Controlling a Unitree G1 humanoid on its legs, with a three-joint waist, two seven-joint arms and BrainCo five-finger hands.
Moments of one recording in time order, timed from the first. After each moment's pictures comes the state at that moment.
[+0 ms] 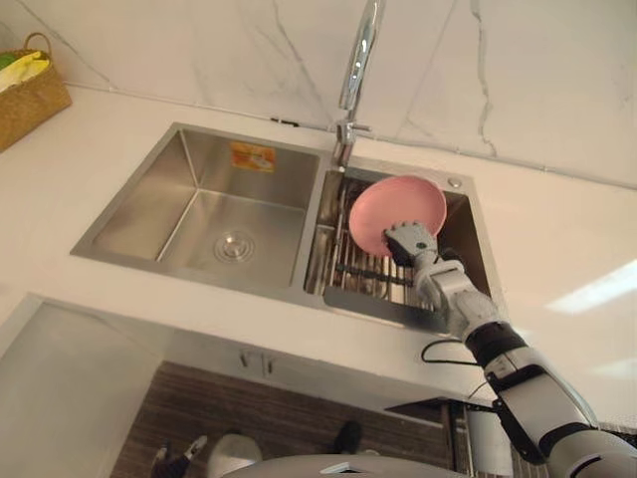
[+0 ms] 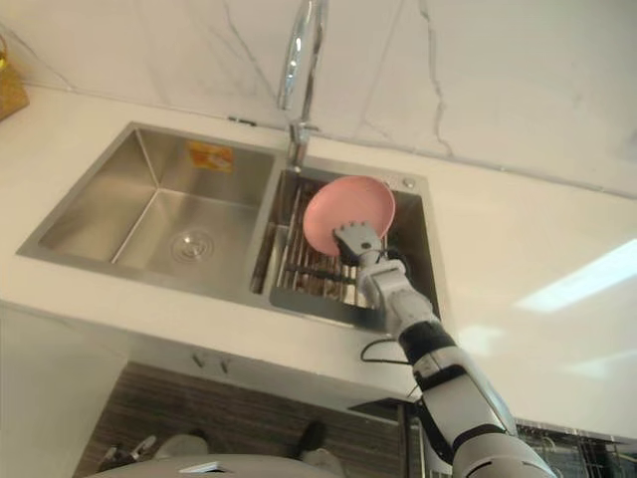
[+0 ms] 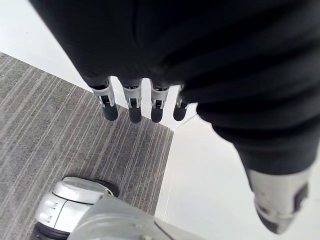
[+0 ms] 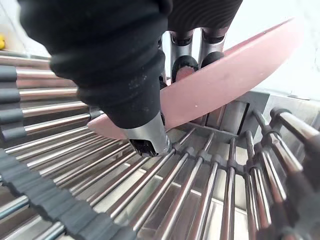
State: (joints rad) left arm 0.31 0.11 0.11 0.91 0.00 -0.14 0.19; right arm -0.56 -0.51 0.38 0.64 -1.11 -0.08 -0.28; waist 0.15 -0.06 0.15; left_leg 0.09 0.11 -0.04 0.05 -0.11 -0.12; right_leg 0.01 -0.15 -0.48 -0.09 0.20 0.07
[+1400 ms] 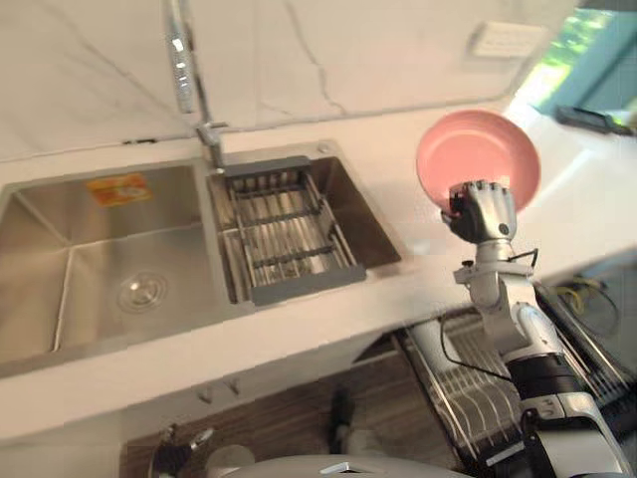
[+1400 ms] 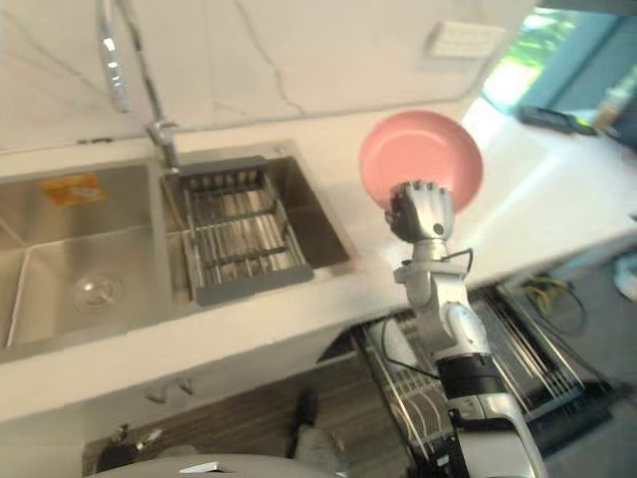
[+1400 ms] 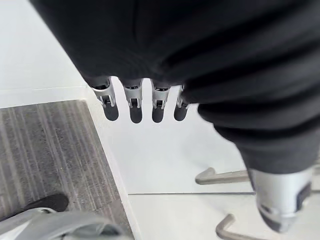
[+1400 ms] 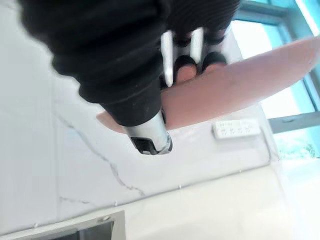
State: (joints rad) left arm 0.30 0.14 0.12 0.85 0.06 -0.17 0.15; right arm -0.37 -0.56 0.06 0.18 -0.82 -0.06 -0.44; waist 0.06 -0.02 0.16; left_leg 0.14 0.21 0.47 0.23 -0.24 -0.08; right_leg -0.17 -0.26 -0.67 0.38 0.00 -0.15
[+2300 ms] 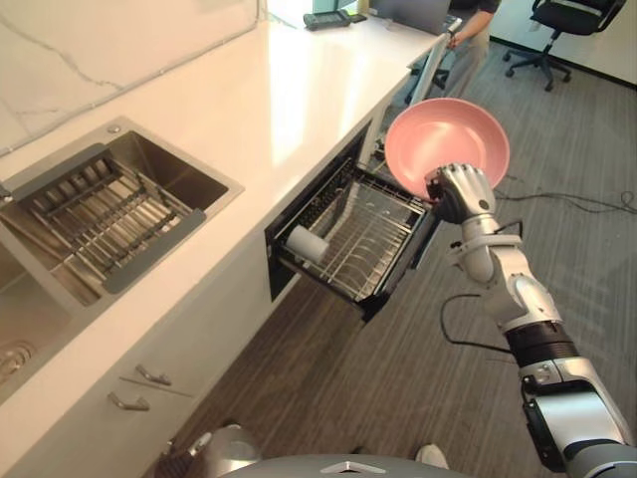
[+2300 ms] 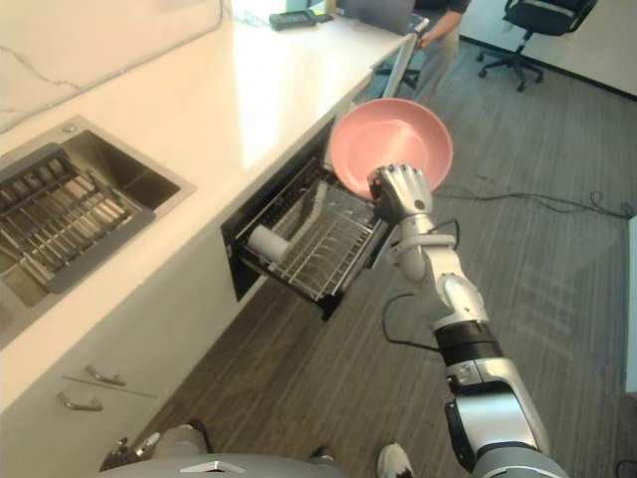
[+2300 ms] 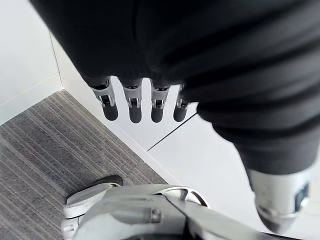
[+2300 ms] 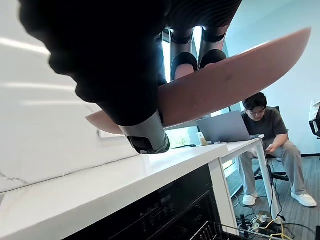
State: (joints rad) left arm 0.30 0.10 0.11 0.92 0.02 -0.16 0.15; right arm -0.48 -0.59 0.12 0.31 -0.79 -0.17 -0.29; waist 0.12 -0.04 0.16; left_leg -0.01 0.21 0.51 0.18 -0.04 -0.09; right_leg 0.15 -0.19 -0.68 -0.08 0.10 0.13
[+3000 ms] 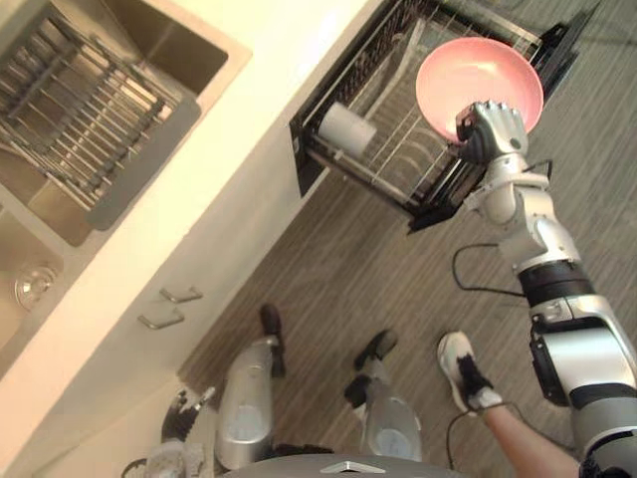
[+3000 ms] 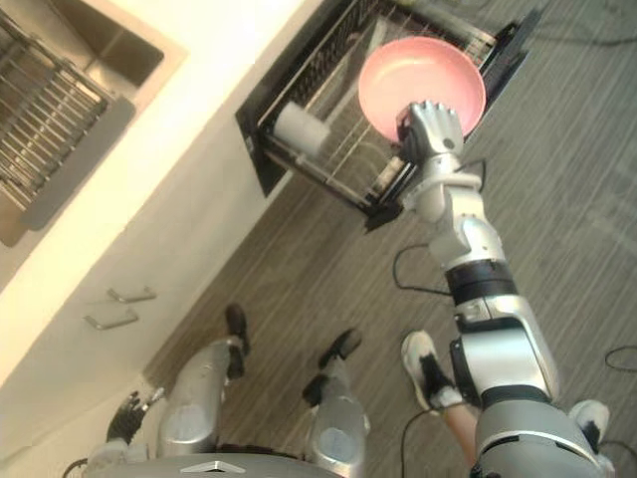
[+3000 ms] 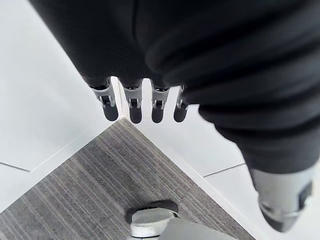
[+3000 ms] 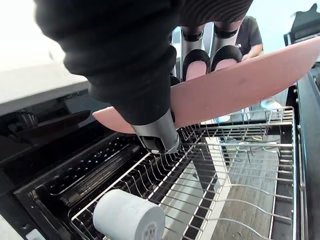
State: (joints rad) left arm 0.18 0.12 0.08 0.86 -0.17 -0.16 0.07; right arm -0.85 -0.72 0.22 0.59 -0.64 -0.08 -0.29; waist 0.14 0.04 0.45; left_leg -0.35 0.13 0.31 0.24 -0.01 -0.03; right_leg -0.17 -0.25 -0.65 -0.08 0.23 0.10
